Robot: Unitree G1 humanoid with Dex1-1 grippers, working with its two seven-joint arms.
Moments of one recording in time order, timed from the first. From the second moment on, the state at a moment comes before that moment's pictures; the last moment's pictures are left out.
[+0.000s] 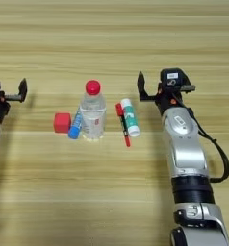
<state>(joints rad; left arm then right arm) -0.42 0.17 0.15 0.59 -0.12 -0.21 -0.11 -0.34 -0.19 -0.13 0.16 0.06 0.10 0.07</state>
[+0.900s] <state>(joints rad) -0.42 0.18 0.15 0.61 -0.12 -0.21 -0.11 -0.26 -0.11 -0.04 -0.12 0.22 -0.05 0.27</state>
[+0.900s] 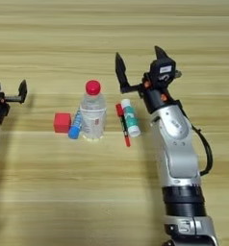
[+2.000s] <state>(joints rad) -0.42 0.18 0.15 0.64 -0.12 -0.23 -0.12 -0.16 -0.08 0.24 -0.03 0.05 -0.05 0.35</state>
